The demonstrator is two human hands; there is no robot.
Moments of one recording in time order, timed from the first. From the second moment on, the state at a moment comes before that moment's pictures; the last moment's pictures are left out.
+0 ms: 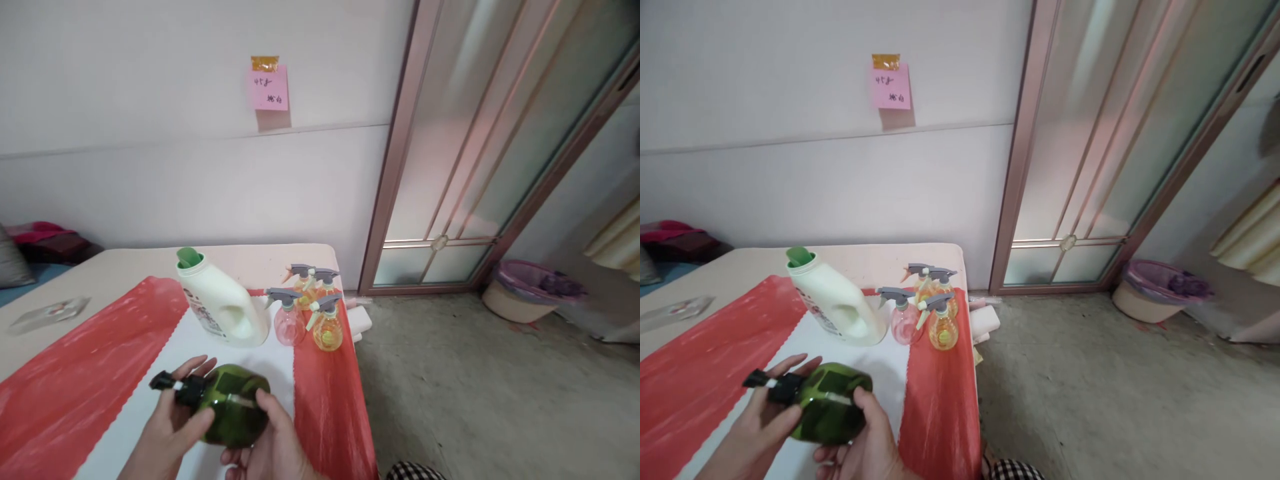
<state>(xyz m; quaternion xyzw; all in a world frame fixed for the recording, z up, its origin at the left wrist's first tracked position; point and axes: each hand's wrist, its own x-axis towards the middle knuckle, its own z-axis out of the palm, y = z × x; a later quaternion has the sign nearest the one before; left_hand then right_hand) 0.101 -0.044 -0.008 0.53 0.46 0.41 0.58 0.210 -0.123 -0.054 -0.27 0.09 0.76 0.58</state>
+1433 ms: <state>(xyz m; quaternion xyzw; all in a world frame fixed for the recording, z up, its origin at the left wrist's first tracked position) 0.199 -0.078 -0.094 0.70 0.38 0.19 0.58 0.311 -0.181 -0.080 -0.61 -0.29 0.35 0.65</state>
